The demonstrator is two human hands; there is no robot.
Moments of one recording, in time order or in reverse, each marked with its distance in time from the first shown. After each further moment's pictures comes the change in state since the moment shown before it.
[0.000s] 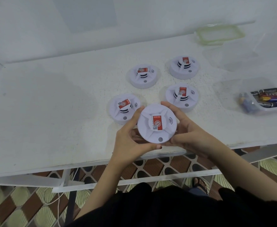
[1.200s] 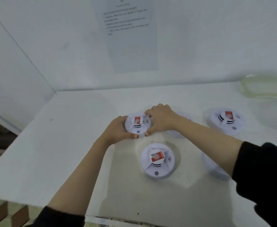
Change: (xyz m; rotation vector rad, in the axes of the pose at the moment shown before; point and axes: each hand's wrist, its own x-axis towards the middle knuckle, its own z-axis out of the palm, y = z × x) left_hand 0.156 -0.011 -0.161 0.390 -0.007 -0.217; right_hand 0.263 -0.079 0.021 -1.798 -0.082 -0.065
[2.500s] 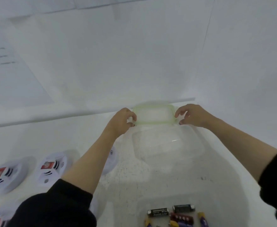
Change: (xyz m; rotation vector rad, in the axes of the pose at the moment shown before) left_hand 0.205 0.273 0.270 0.361 0.034 0.394; right_hand -0.234 0.443 -0.067 0.475 0.213 0.474
